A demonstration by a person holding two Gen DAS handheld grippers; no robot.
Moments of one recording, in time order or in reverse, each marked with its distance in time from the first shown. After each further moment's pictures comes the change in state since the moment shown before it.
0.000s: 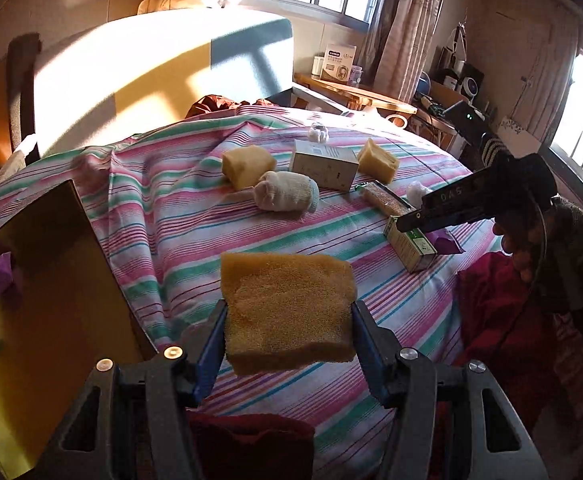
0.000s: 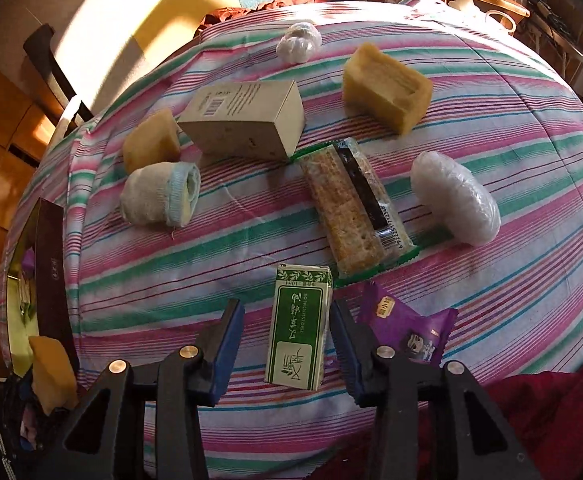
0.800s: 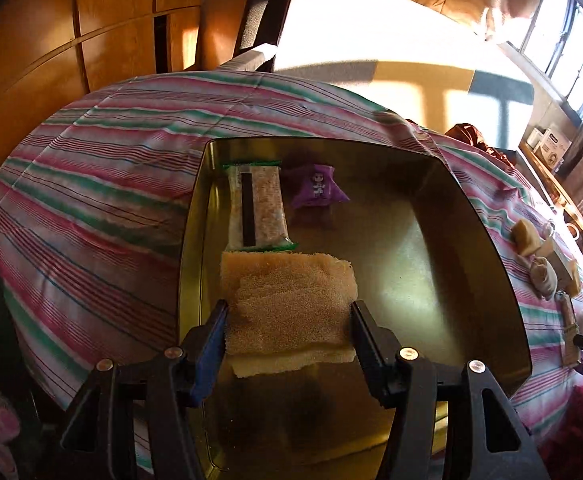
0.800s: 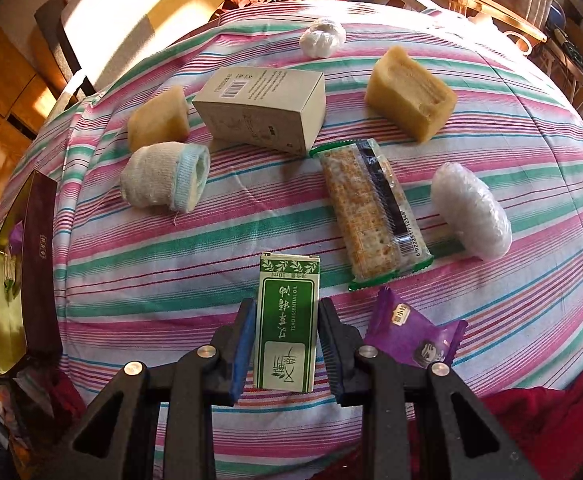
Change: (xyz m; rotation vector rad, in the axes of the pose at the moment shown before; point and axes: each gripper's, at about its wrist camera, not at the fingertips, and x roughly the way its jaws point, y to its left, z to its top) left arm -0.087 0.252 -0.062 -0.555 0.055 0.473; right arm -0.006 0.001 -0.007 -0.060 -0.020 0.014
